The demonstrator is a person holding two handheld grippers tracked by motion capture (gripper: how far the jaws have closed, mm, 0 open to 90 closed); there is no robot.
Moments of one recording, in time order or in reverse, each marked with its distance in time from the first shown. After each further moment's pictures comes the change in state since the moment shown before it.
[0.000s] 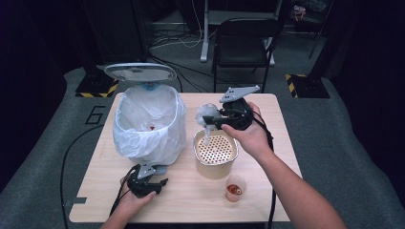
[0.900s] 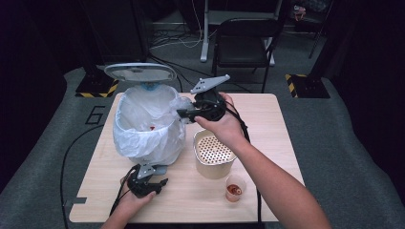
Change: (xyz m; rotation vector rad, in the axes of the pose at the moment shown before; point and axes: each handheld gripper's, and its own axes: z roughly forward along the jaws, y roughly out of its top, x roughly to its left) left arm 0.000 0.000 0.000 0.000 0.004 0.005; right arm 0.022 0.047 0.044 -0.018 0.079 -0.058
